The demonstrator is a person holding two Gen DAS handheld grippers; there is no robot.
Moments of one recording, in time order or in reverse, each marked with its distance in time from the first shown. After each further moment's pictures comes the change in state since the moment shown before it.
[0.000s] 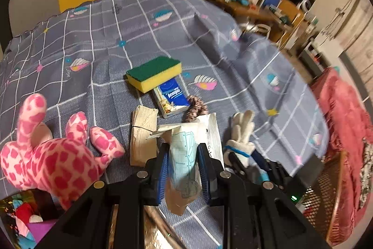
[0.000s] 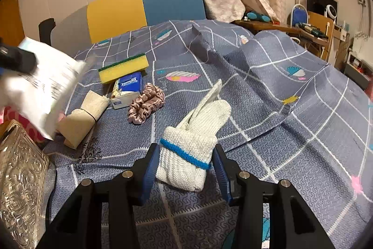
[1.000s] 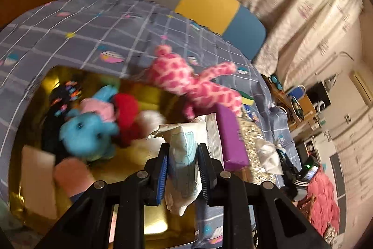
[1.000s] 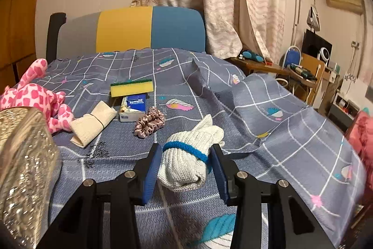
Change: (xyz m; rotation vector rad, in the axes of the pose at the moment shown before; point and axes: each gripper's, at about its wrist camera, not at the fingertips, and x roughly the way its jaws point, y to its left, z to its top) left arm -0.166 0.220 -0.244 -0.536 -0.326 -0.057; right arm -0.062 0.025 -0.004 -0.166 -0.167 -0.108
